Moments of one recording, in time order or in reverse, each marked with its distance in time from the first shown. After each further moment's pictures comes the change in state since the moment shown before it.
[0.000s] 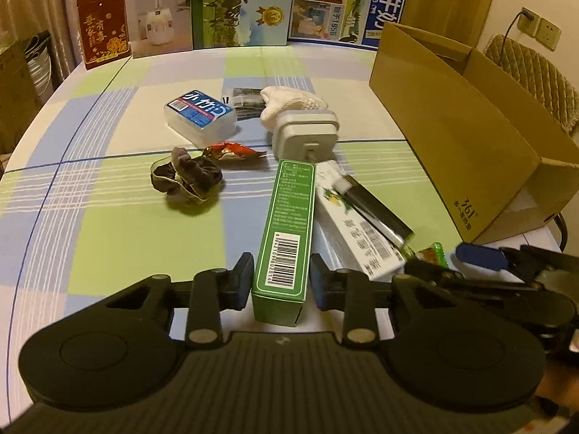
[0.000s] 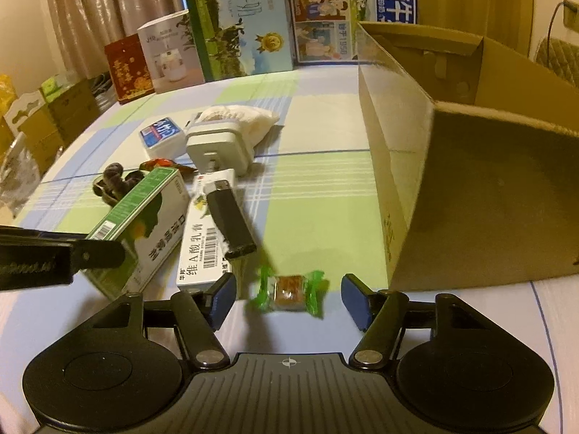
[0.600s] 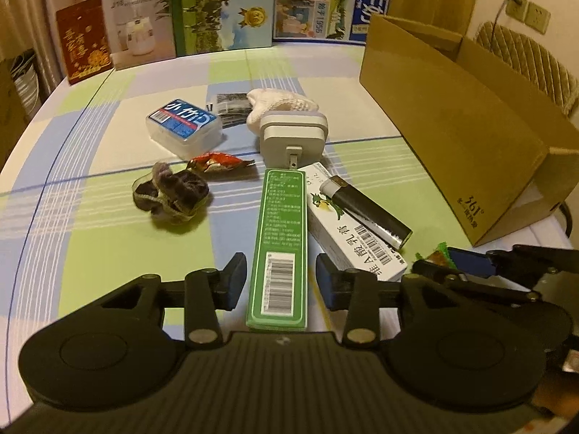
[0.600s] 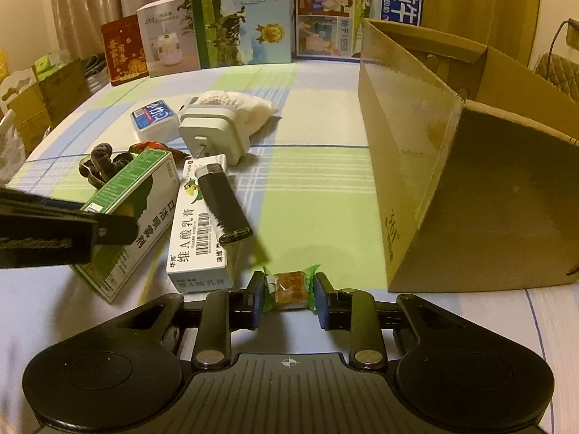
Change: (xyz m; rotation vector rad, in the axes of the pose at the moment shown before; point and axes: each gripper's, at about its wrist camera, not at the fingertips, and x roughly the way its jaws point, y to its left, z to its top) left arm 0.020 -0.007 0.009 0.081 -0.005 0.002; right arm 0.009 0.011 -0.002 -0.052 0.024 -0.050
